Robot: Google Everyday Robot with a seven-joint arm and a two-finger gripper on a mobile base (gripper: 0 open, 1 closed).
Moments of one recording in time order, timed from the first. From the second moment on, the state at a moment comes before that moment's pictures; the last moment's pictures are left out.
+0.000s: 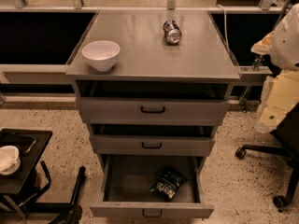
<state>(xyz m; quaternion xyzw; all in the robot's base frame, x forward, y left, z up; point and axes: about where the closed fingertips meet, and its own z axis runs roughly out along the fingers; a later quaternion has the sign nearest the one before) 0.438 -0.217 0.976 -0.60 0.78 -0.03 0.16</state>
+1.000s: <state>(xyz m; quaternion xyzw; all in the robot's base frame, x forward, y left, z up) 0.424 -0.246 0.906 -0.61 0.77 0.04 0.17</state>
